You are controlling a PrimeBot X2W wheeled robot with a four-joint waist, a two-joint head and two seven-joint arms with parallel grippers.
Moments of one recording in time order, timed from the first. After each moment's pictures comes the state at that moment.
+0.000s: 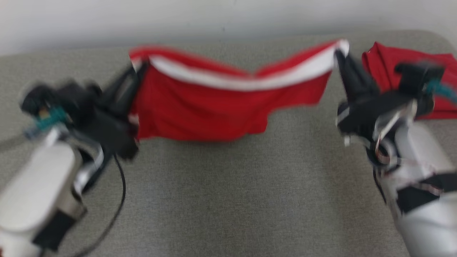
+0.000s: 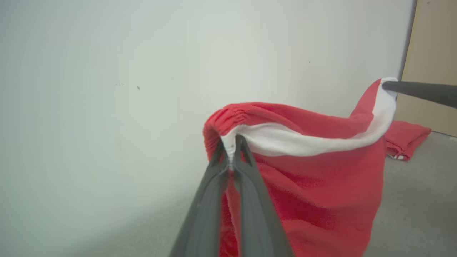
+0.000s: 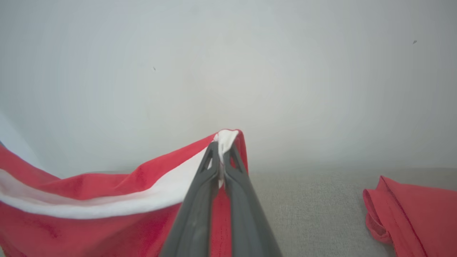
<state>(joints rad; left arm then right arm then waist) -0.74 0.49 -0.54 0.21 -0.53 -0.13 -0.12 -0.67 -0.30 0.22 0.33 0.52 0.13 0.04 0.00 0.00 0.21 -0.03</state>
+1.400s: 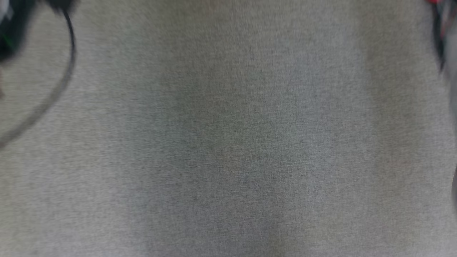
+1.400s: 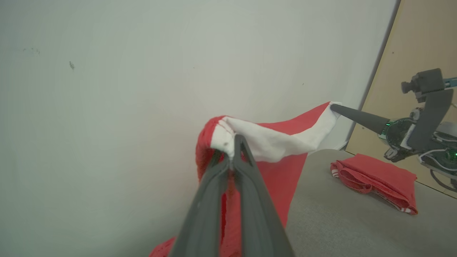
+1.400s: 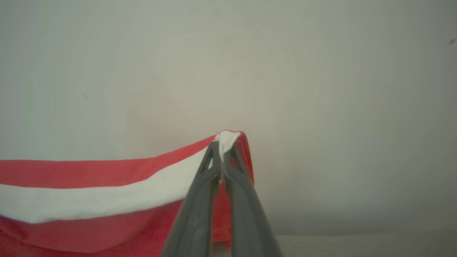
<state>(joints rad) -1.58 0.71 -1.07 0.28 -1.19 -0.13 -0.26 -1.35 -0.35 0.26 0.52 0.65 0.13 0.04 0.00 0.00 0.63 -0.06</state>
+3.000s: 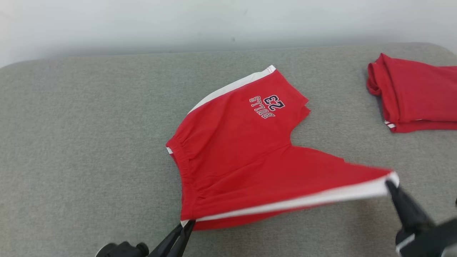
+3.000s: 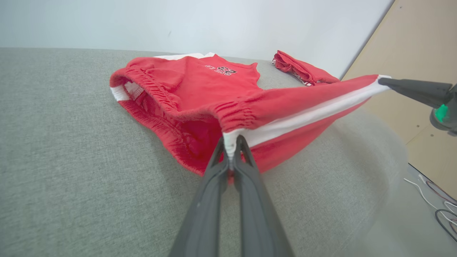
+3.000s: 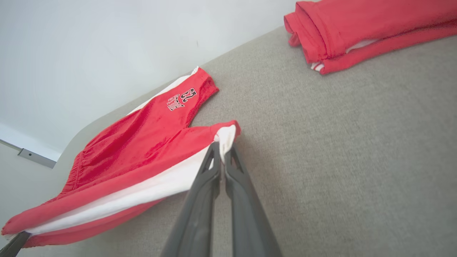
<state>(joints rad) -0.10 0.42 -0.61 0.05 -0.60 -0.12 -0.26 0.16 -0.21 -0.18 -0.27 0.68 0.13 0.36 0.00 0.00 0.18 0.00</state>
